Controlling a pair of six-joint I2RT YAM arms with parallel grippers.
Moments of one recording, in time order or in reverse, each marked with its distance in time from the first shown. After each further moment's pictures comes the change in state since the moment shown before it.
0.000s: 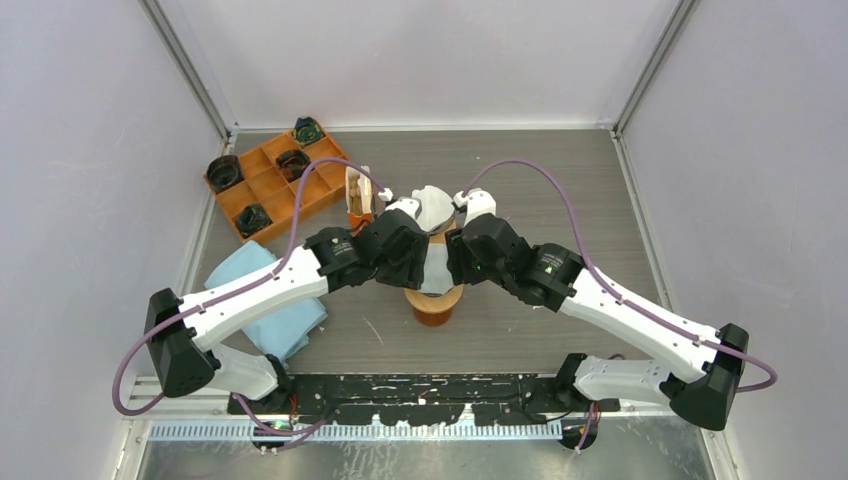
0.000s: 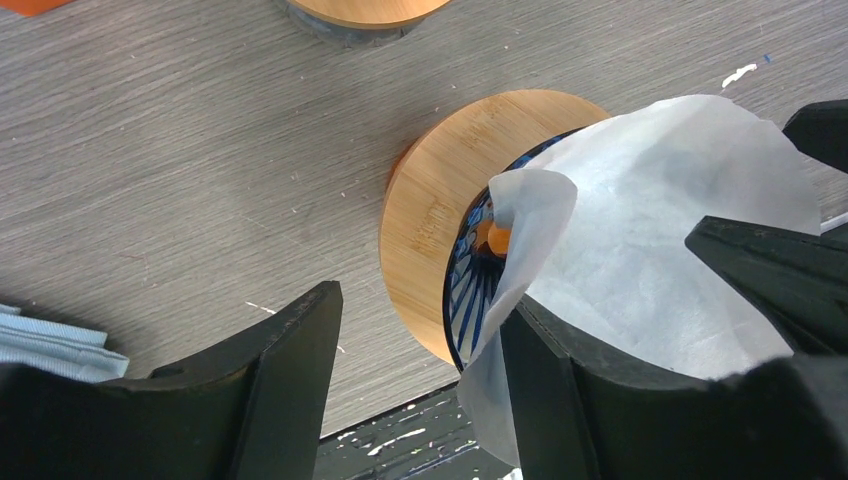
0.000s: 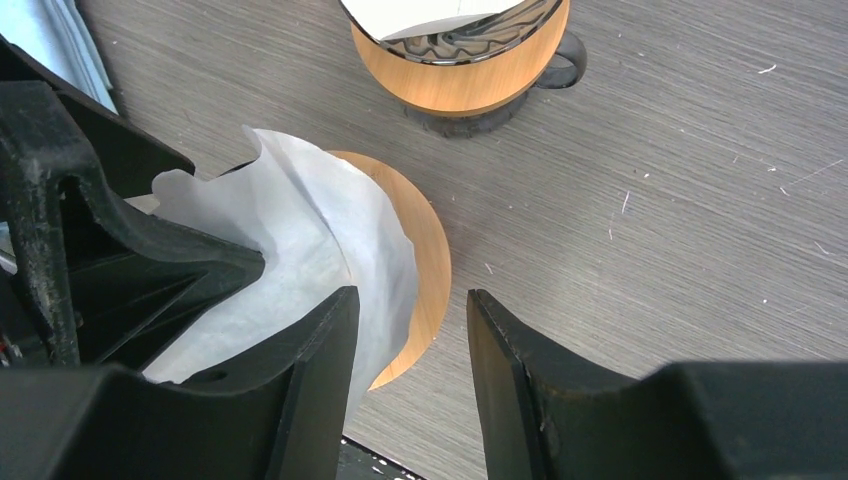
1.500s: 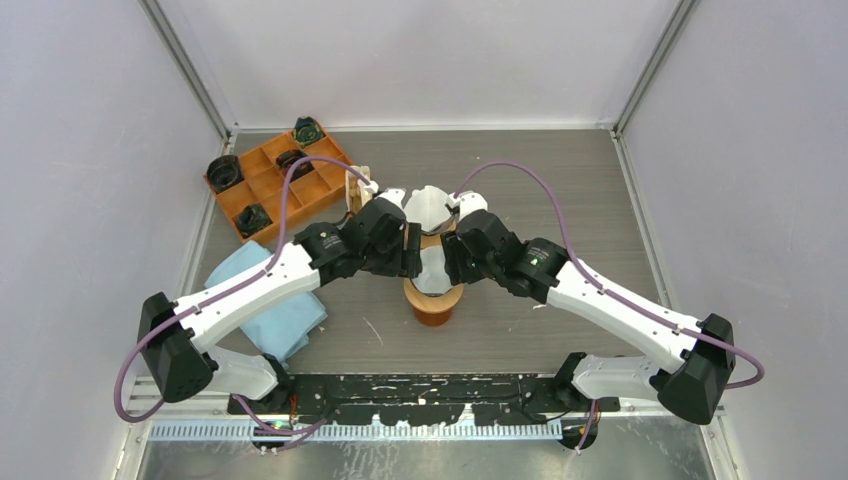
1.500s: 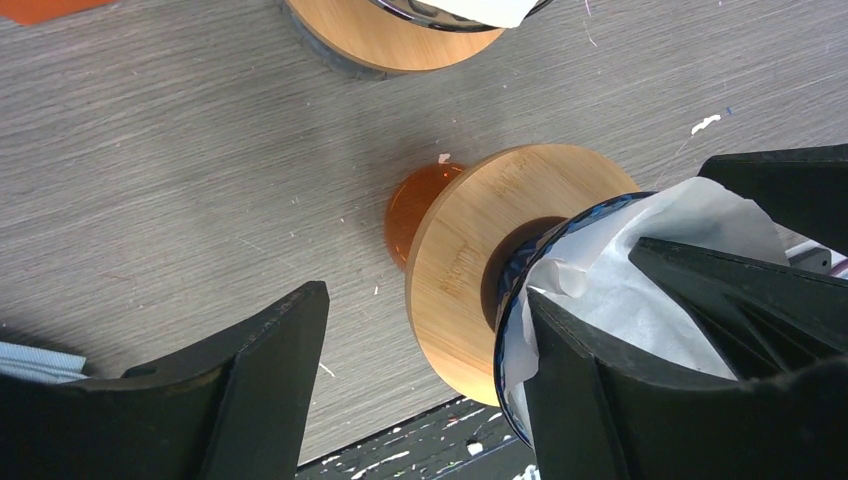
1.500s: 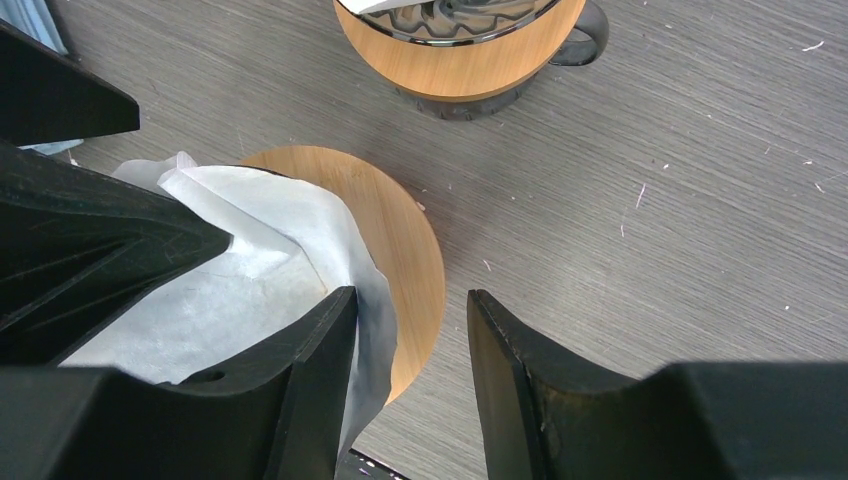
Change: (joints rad) left arm 0.099 -0.028 -0.053 0.083 0.079 -0.010; right arm -0.065 0.067 -0.035 0.041 -0.082 -0.040
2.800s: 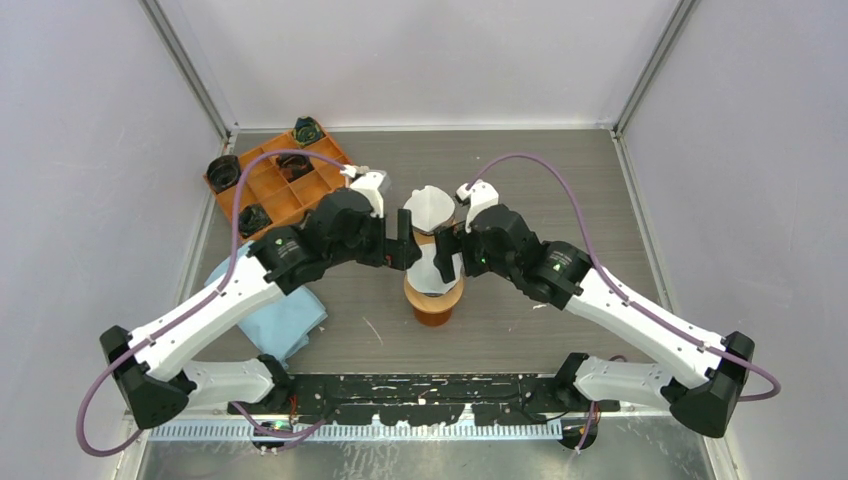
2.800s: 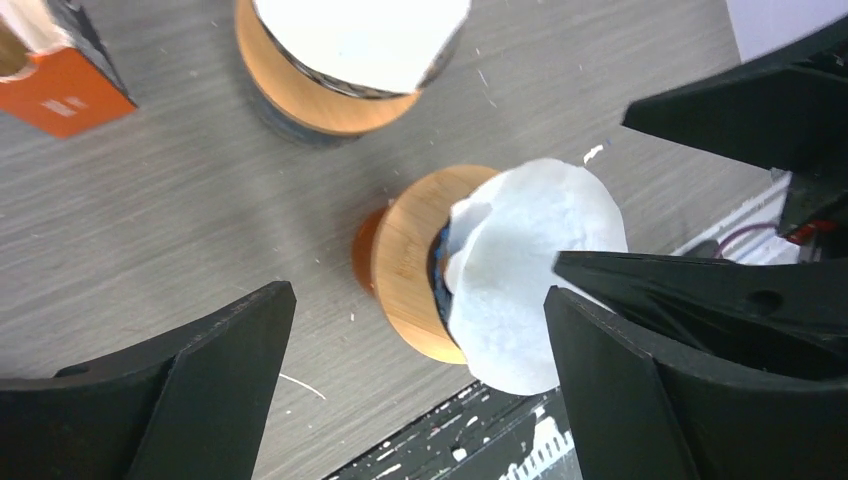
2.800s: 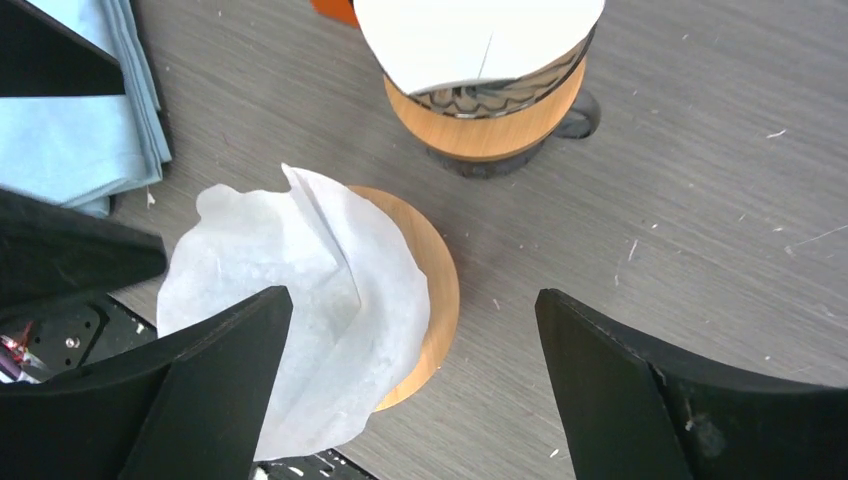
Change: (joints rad) left arm 0.026 -0.163 0.020 0.041 0.066 0.086; right arm -0.001 -0.085 0.021 0.045 -0.024 -0.039
